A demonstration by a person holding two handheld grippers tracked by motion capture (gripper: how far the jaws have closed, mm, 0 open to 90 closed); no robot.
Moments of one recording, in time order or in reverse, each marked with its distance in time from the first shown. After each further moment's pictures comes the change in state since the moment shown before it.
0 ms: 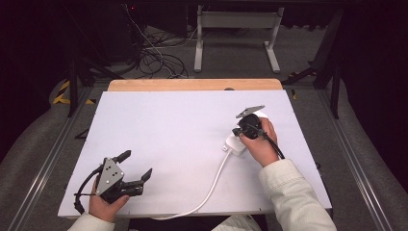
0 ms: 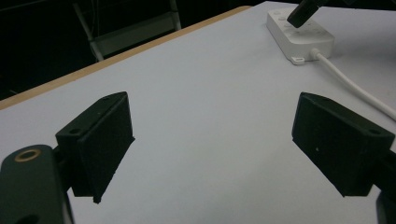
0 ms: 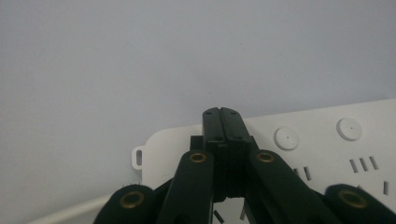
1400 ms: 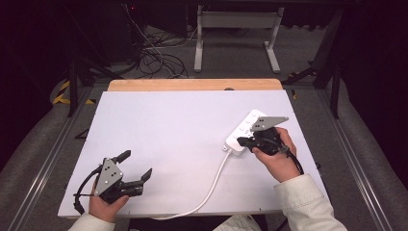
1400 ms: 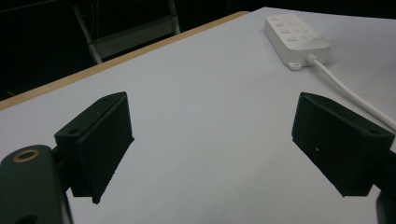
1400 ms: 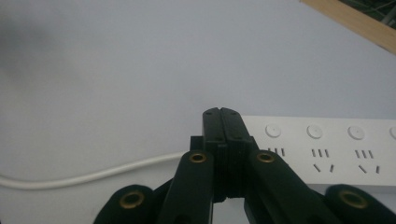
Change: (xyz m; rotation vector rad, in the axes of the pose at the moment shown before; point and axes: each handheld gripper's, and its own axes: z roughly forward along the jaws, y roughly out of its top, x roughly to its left) left arm 0.000 0.001 -0.002 -0.018 -0.002 -0.008; right arm 0.033 -0.019 -0.084 -0.144 0.124 -0.111
